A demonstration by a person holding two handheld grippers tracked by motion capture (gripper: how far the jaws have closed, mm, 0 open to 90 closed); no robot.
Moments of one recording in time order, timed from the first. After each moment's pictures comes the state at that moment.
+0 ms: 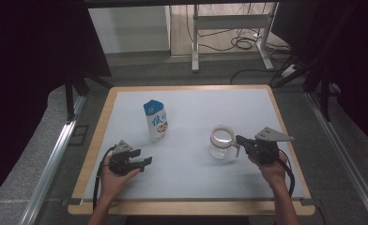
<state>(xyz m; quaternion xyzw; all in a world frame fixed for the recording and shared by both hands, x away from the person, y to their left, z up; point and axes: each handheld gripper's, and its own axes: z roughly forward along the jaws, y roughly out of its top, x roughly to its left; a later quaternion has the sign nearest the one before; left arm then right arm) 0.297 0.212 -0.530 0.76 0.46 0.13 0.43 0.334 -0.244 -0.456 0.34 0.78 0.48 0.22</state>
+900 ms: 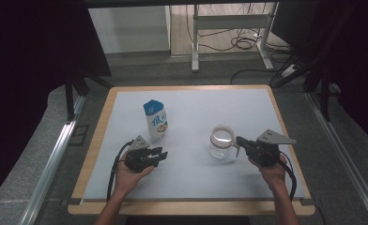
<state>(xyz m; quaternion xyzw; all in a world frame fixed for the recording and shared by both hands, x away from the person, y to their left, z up) 0.305 0.161 -0.504 0.78 0.40 0.12 0.47 0.330 -0.248 -0.462 0.34 0.76 0.51 0.22</state>
